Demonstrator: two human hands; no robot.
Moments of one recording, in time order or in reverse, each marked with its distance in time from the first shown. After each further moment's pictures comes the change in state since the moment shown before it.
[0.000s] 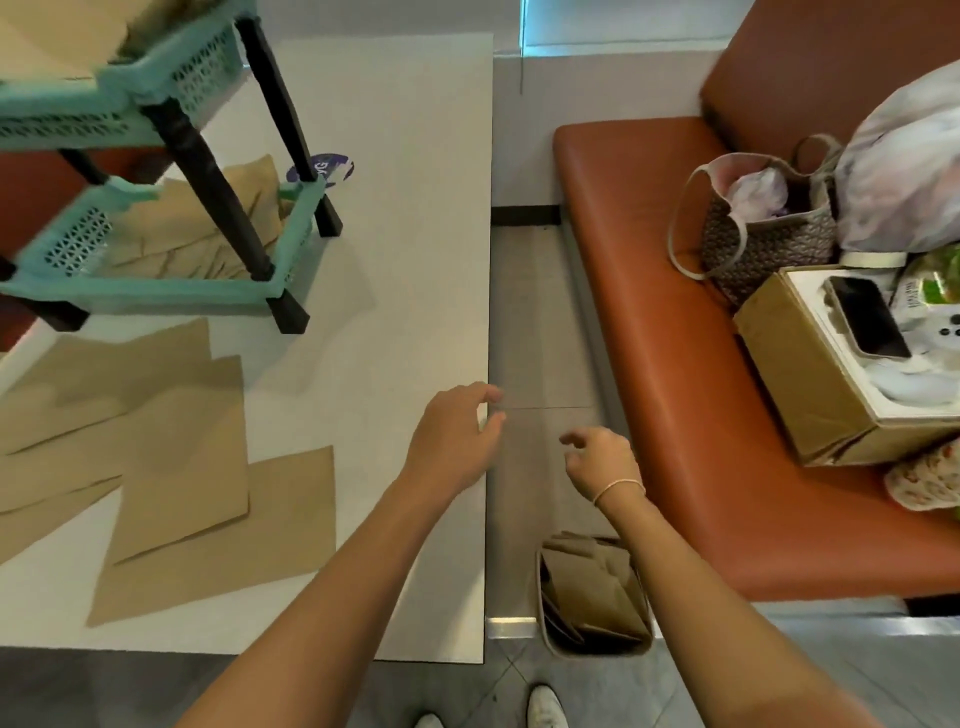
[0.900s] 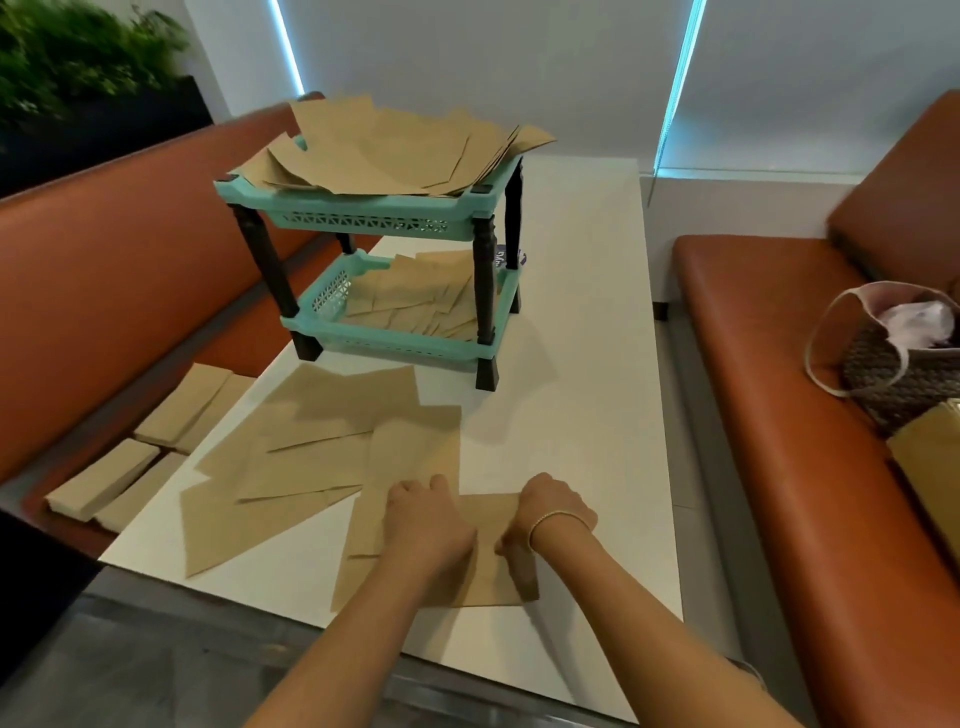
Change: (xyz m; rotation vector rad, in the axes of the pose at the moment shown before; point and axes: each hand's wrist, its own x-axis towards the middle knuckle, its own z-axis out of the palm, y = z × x) left_hand -0.062 -0.156 -0.123 0.537 -0.094 -0.493; right_hand -0.075 -0.242 0.078 -0.295 -0.279 -0.024
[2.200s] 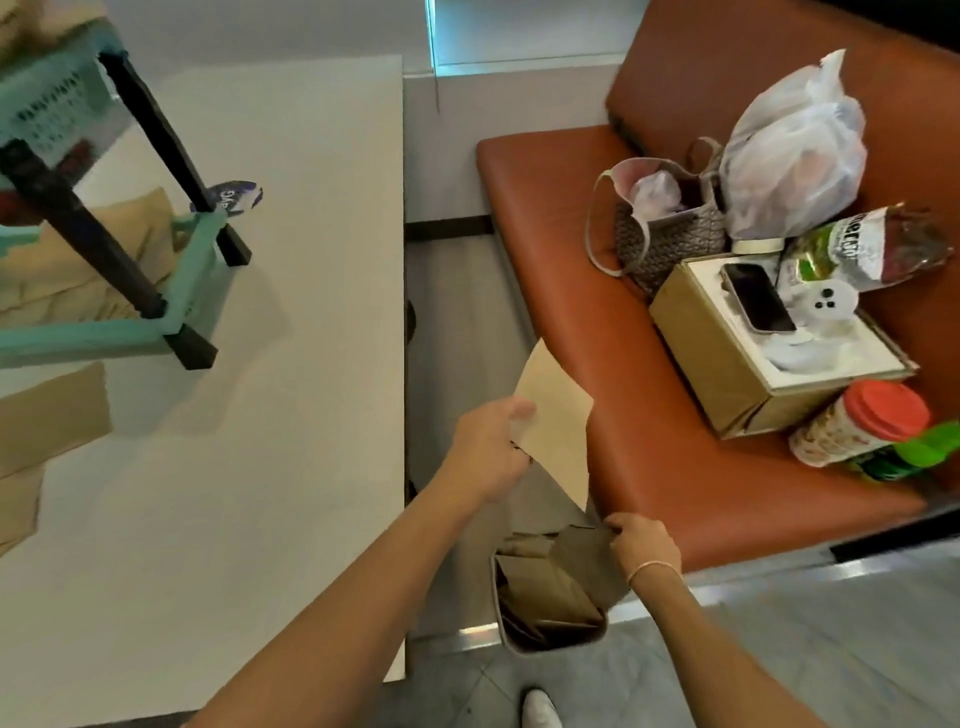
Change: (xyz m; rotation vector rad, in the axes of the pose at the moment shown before) left_hand -0.074 0.288 0.022 -0.617 -0.202 0.629; right_hand 0.006 0.381 0.025 0.223 0.171 0.353
